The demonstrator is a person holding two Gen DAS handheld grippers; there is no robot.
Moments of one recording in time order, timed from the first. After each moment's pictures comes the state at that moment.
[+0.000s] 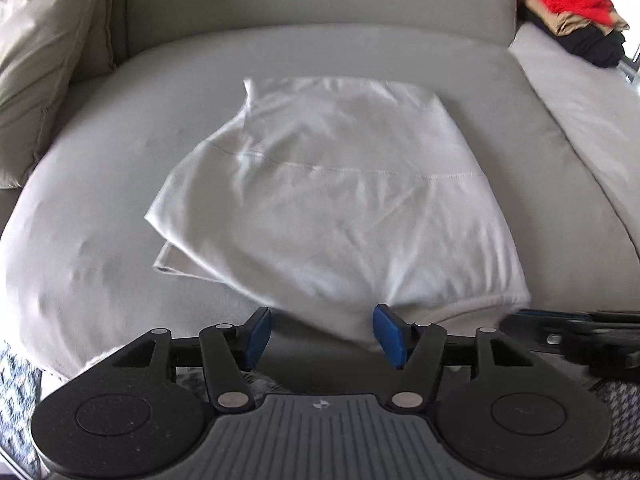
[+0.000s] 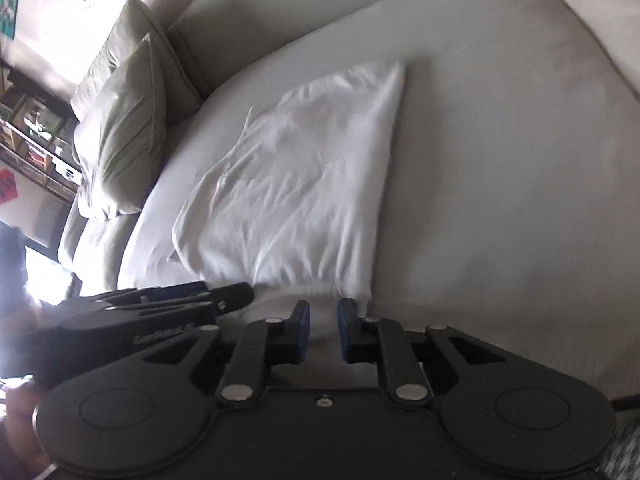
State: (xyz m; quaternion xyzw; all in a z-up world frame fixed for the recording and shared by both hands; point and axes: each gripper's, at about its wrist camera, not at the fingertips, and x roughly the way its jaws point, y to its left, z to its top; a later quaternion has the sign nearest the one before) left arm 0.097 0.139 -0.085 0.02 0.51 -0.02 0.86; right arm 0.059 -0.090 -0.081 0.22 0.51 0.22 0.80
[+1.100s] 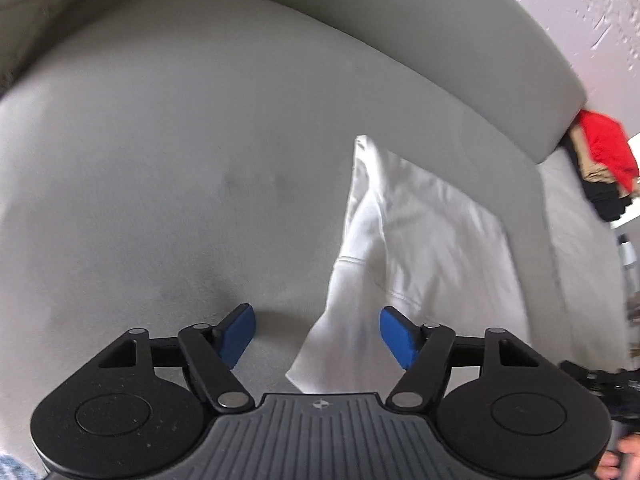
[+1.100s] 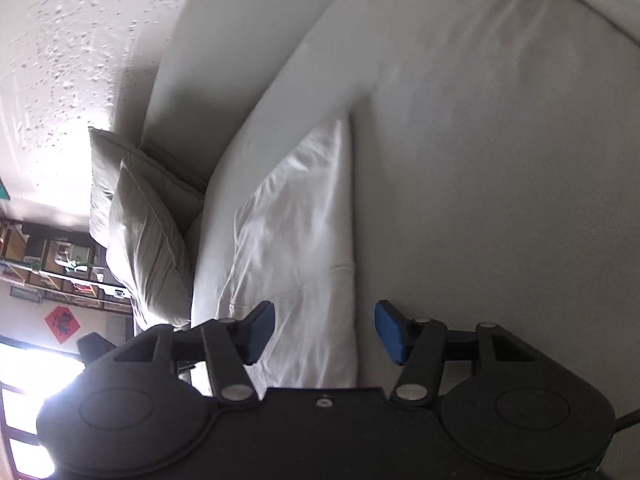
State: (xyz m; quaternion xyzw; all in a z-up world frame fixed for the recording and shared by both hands) left arm 0.211 0.305 -0.099 -0.21 0.53 -0.09 0.82; right arm 0.133 -0.154 -0.120 0.43 0.50 0.19 0.73
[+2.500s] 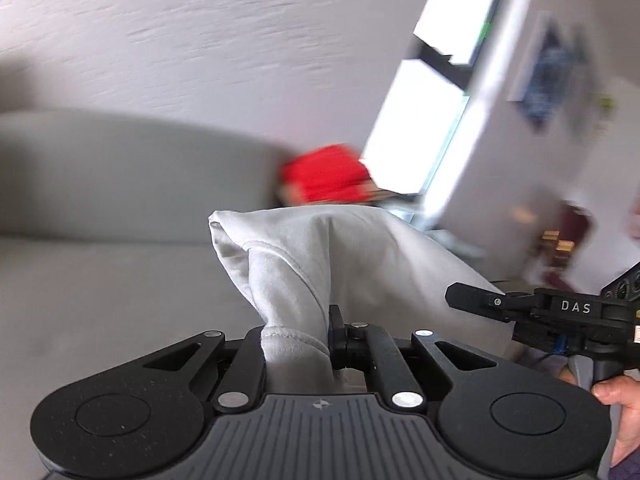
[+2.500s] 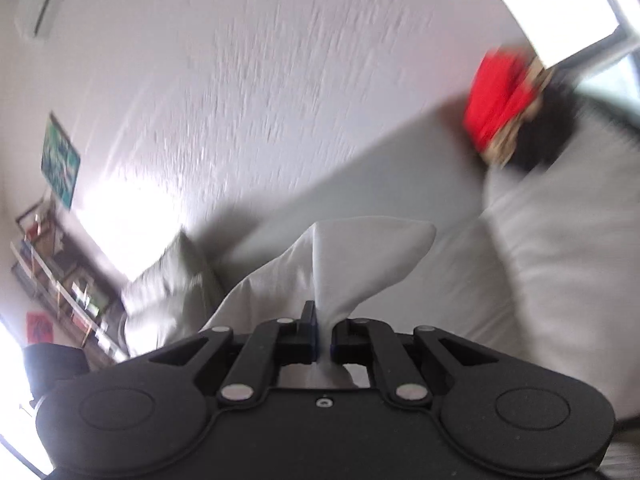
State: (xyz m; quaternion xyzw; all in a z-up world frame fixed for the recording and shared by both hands) left arm 0.077 0.018 0.104 -0.10 0.26 -0.34 0.90; right arm -0.015 -0.262 0.115 0.31 0.22 0.15 0.91
